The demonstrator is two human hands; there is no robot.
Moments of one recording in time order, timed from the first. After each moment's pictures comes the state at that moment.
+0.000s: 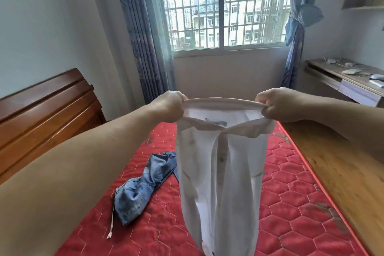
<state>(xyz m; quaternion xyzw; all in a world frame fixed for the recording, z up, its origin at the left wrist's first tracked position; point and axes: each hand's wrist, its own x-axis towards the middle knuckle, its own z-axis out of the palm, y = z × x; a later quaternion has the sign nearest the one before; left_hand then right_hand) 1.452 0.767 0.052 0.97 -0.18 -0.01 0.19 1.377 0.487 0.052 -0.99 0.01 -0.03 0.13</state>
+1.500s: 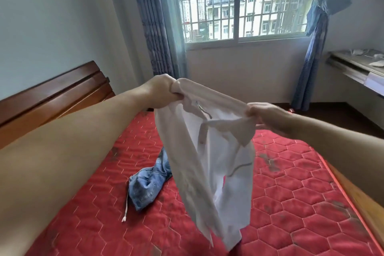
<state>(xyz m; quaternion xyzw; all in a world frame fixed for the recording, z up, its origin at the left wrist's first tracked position) 1.455 0.819 0.065 0.95 -0.23 0.04 0.22 1.389 0.537 -0.011 -0.79 -0.03 0.07 0.61</state>
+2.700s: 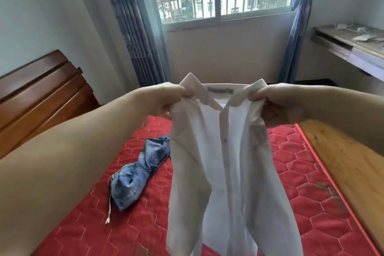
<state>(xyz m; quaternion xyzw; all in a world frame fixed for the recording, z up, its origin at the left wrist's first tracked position) 1.493 0.707 0.021 0.85 0.01 -0.23 0.47 1.405 0.473 0.014 -0.73 0.20 0.18 0.63</state>
